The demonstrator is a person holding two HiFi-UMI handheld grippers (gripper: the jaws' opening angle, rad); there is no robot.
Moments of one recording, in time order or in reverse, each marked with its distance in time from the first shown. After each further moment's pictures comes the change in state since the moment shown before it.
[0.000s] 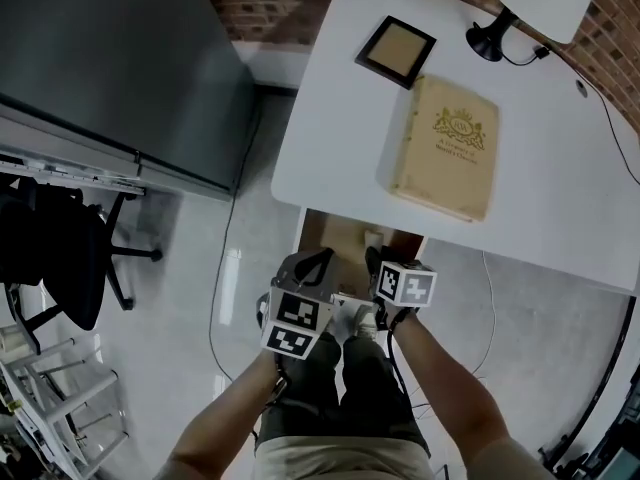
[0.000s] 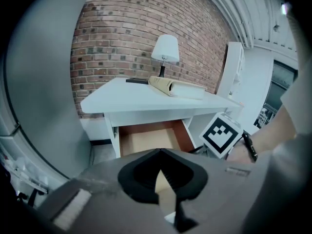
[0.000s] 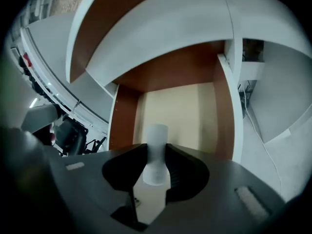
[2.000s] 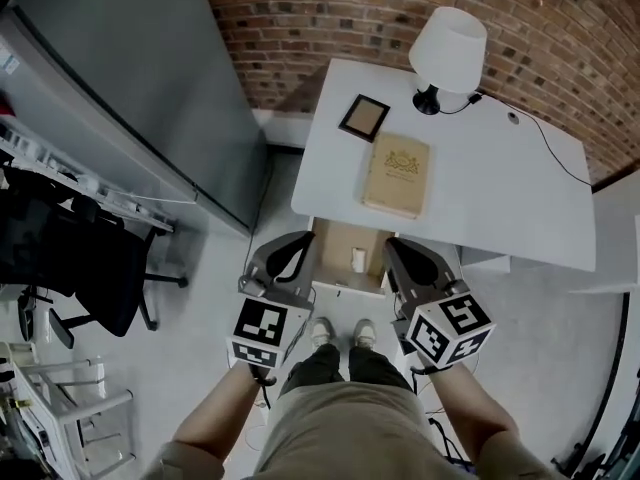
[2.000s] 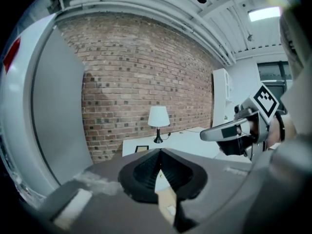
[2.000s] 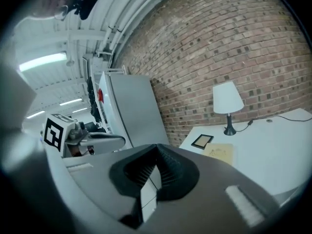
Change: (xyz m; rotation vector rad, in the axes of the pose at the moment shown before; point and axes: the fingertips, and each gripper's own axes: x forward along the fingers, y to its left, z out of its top) left arm -0.262 -0.061 0.228 0.140 -0.363 0.094; right arm -0.409 0.216 0.158 -0.394 -0.587 0.273
